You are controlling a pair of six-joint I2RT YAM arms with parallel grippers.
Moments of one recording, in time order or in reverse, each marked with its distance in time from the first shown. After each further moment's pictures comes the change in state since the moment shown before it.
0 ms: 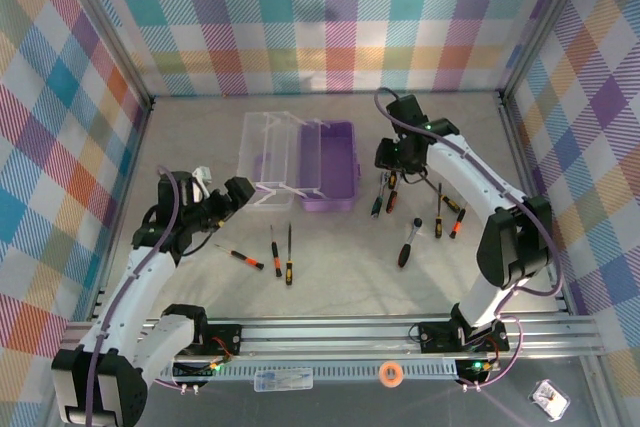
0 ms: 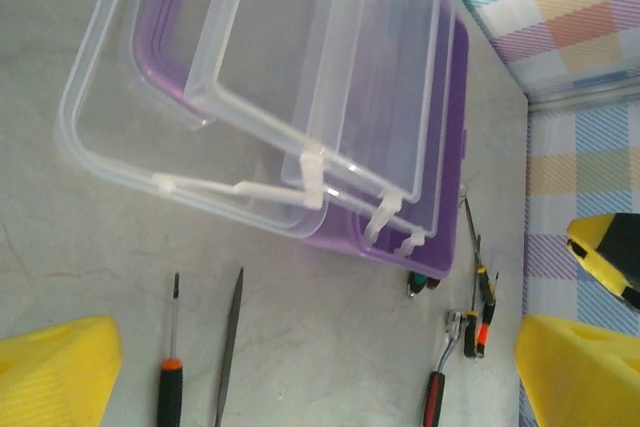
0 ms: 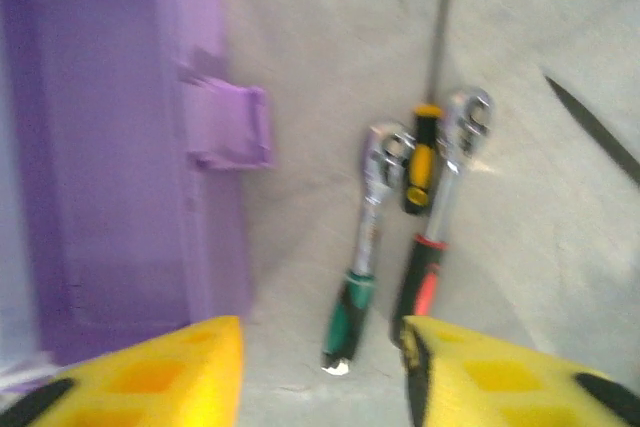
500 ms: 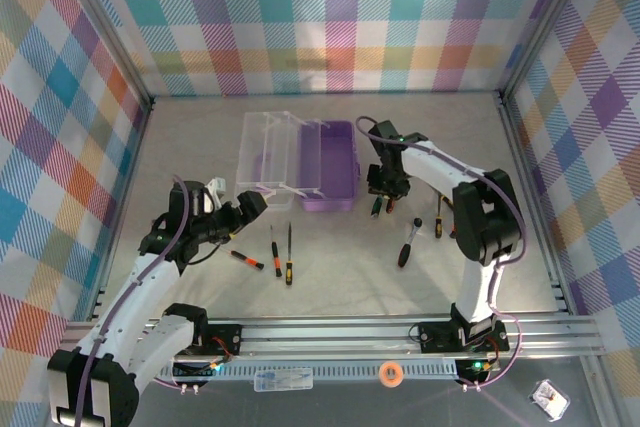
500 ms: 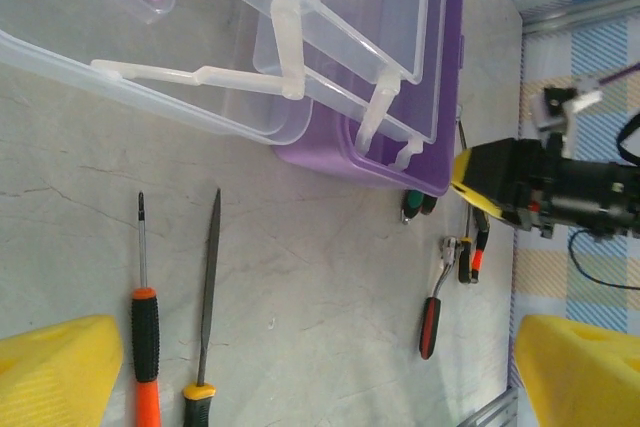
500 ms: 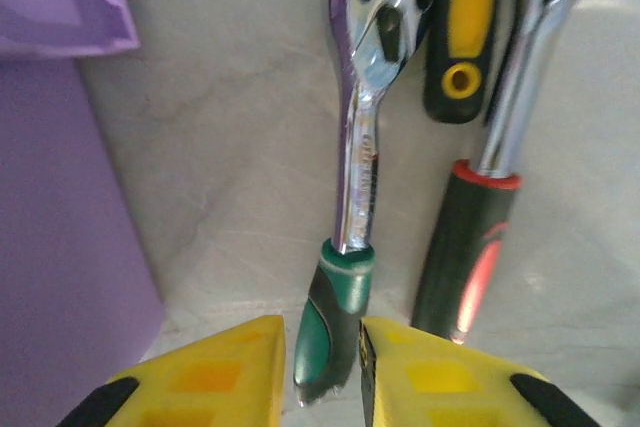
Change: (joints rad) left arm -0.093 -0.026 -0.060 0.005 0.052 -0.015; right arm 0.036 0.227 -0.069 0.048 -0.058 0.104
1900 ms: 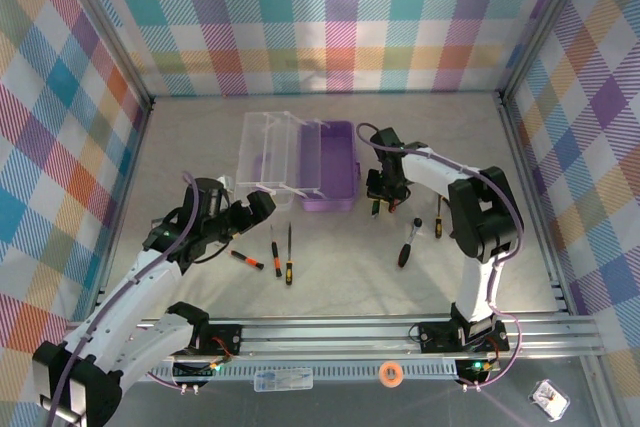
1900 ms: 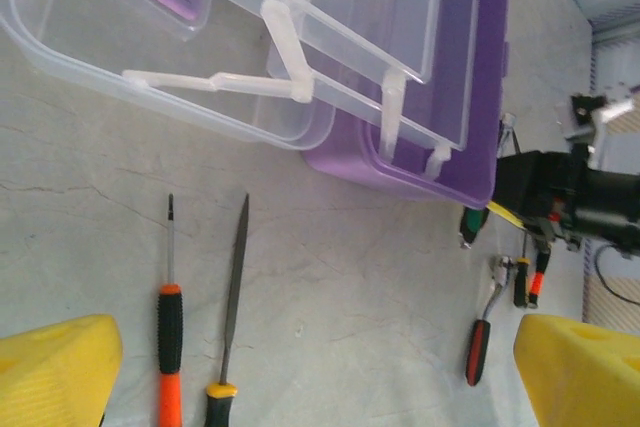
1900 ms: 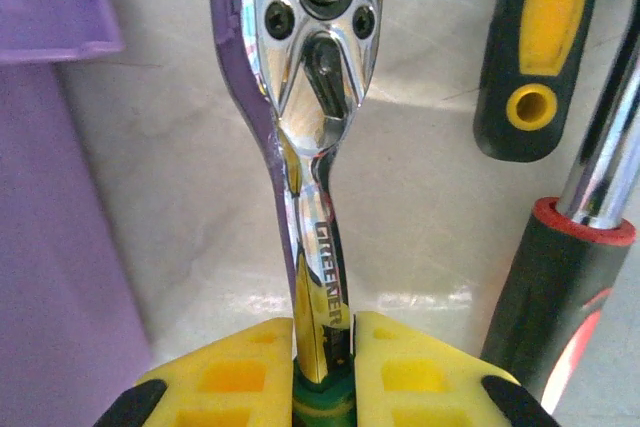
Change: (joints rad) left arm -0.190 0.023 0.101 -0.117 -0.296 -0.052; right arm -0.018 -0.013 -0.089 0.145 -0.068 -0.040
